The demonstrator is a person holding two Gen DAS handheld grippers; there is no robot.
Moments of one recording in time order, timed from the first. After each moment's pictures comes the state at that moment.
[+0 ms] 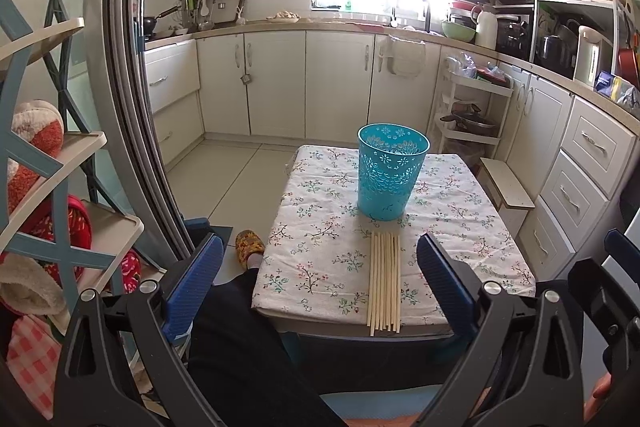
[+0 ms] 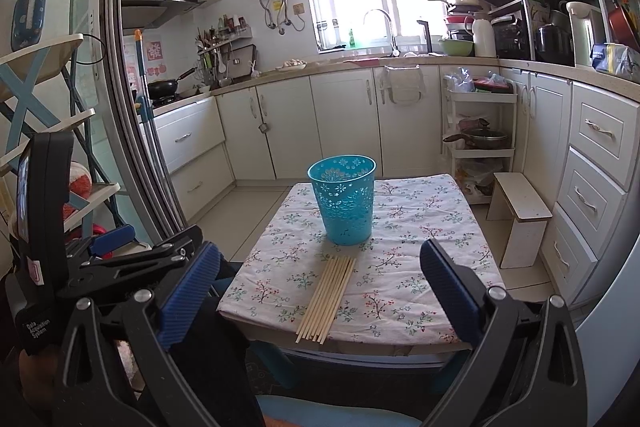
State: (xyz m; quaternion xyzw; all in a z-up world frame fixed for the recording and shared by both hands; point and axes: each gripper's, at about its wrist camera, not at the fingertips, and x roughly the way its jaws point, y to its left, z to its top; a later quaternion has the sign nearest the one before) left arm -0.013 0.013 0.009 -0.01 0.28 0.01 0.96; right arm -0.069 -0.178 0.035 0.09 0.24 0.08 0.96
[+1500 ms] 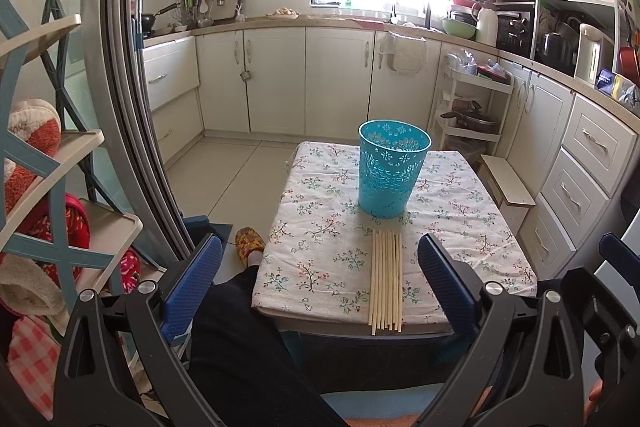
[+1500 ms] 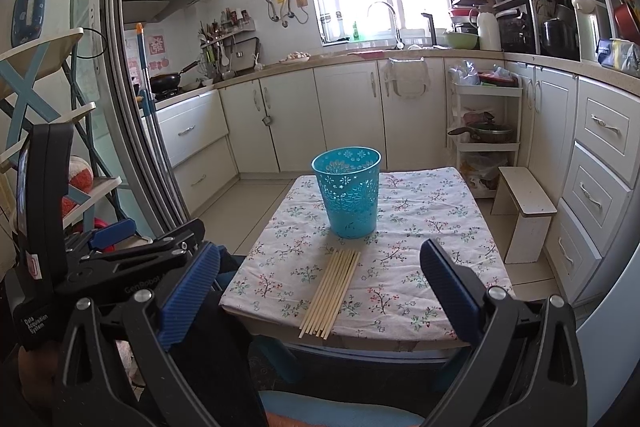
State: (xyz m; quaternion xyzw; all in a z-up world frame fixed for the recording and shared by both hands) left arm -0.008 0.017 0.004 -0.02 0.29 0.00 0.96; right arm -0.066 -0.172 0.028 0.09 0.25 0.09 0.96
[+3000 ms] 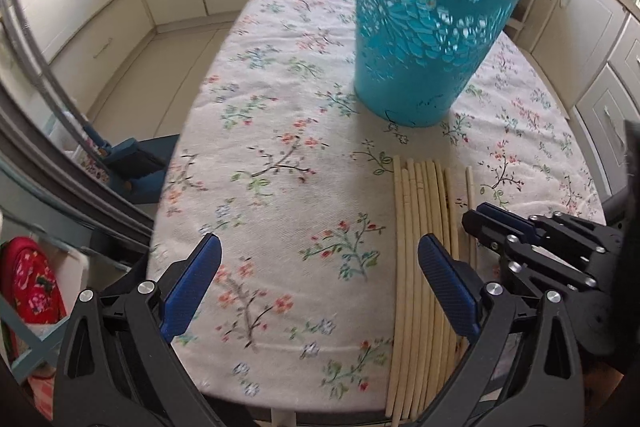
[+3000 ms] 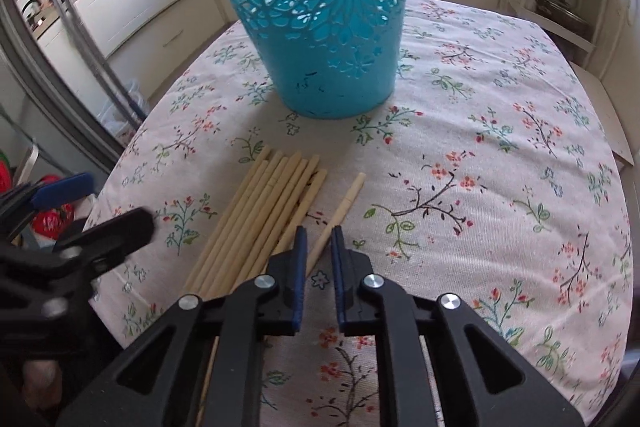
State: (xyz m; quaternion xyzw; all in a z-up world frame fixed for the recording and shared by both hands) left arm 0.209 -0.027 -0.177 0.01 0.52 -0.03 0.86; right arm 0.177 -0.177 -0.179 0.04 0.51 0.16 0.84
